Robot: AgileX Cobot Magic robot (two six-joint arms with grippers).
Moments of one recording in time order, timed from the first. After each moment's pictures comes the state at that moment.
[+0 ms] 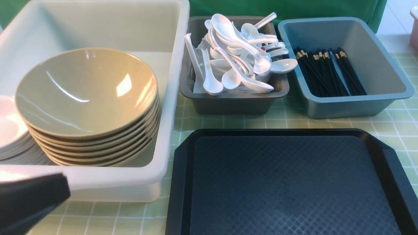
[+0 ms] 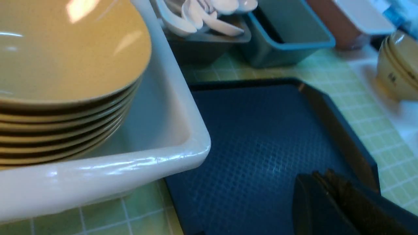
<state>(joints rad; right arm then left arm) 0.16 0.05 -0.31 0.34 0.27 -0.38 -0.33 0.34 -0.64 -0.37 0.82 -0.03</state>
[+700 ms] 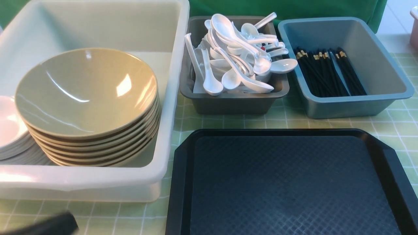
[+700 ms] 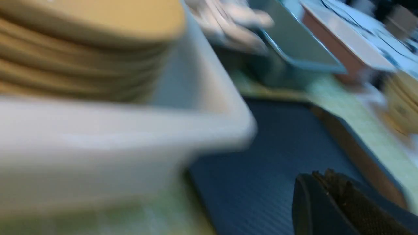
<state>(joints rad) 0.16 -0.01 -0.27 0.34 0.28 -0.39 -0.32 0.10 -0.32 -0.30 0.58 -0.06</state>
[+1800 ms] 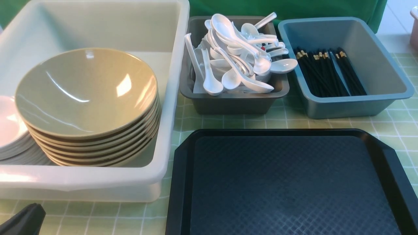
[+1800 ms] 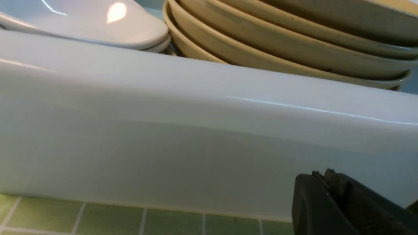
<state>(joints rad) 0.16 -0.01 -0.27 0.34 0.29 -0.39 -0.04 -0.01 0.03 -0.05 0.32 -0.06</state>
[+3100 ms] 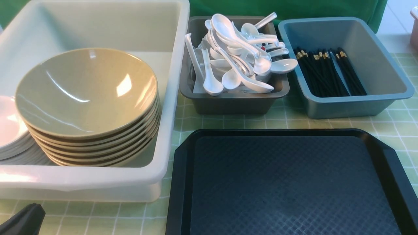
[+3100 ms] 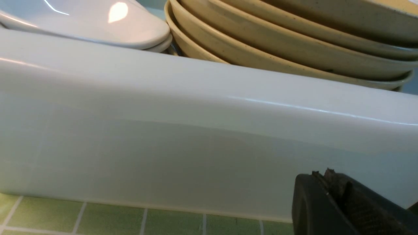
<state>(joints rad) -0.08 -0.01 -0.09 0.13 0.35 -0.24 -0.04 -0.01 0.03 -0.05 0.32 -0.06</state>
